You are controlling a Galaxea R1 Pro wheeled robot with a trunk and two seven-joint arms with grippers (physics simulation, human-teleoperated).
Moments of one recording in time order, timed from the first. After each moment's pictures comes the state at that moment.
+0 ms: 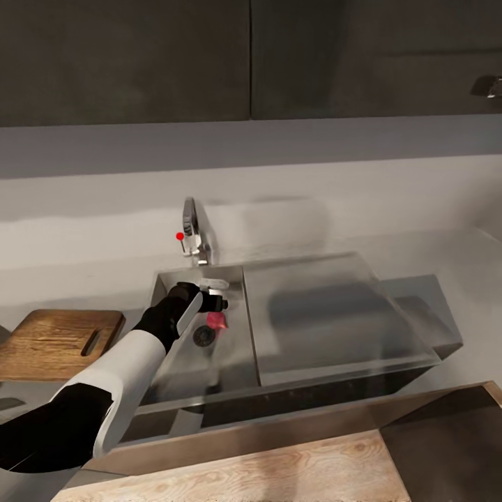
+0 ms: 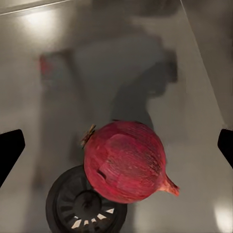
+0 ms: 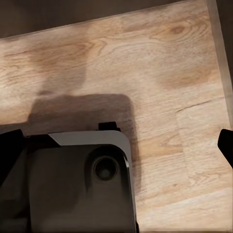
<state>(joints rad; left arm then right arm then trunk) -1.10 -0.11 -0.23 -0.56 0.21 0.71 0.08 -0.21 -0.03 0.51 -0.14 -0.55 -0.42 -0.12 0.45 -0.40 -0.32</state>
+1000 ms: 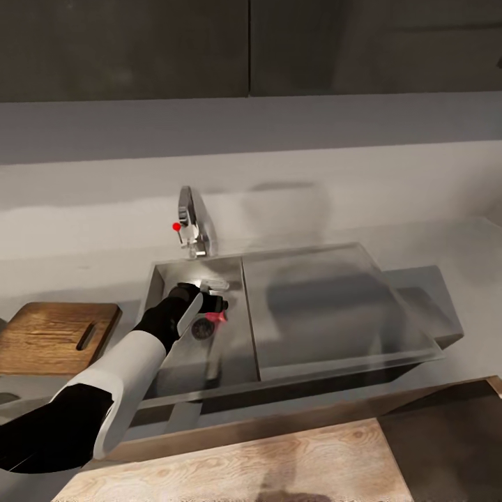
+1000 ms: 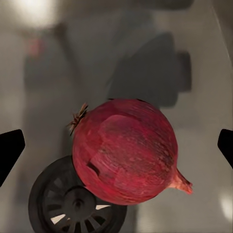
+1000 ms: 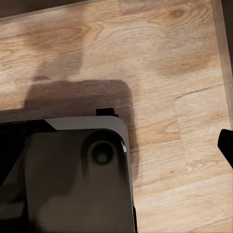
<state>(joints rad) -1.09 -0.11 -0.23 -0.55 0.21 0.71 0.08 -0.21 -0.03 0.51 -0.14 -0.55 -0.42 -0.12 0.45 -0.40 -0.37</state>
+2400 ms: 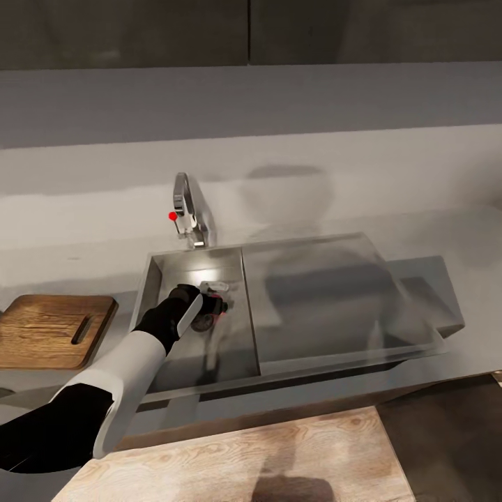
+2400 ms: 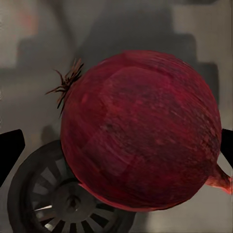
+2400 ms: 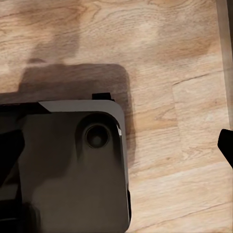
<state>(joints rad) -1.09 -0.11 -0.23 -0.54 0.20 0.71 0.08 -0.21 -0.04 0.51 -0.14 -0.55 -0.42 -0.11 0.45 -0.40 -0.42</state>
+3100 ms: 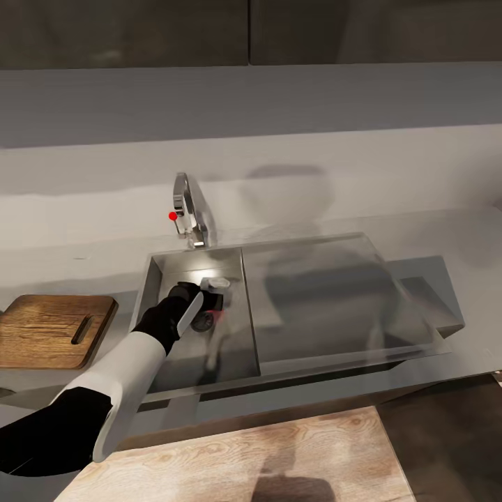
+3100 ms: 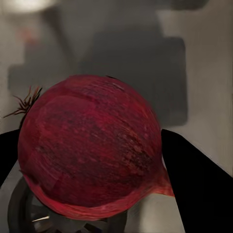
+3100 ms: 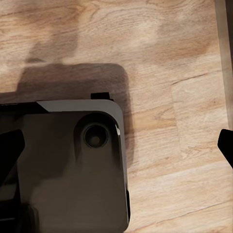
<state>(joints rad) -1.08 -0.11 -0.23 -0.60 0.20 0.71 0.08 -0.21 -0.04 0.51 -0.14 -0.55 -0.42 -0.12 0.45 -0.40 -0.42</state>
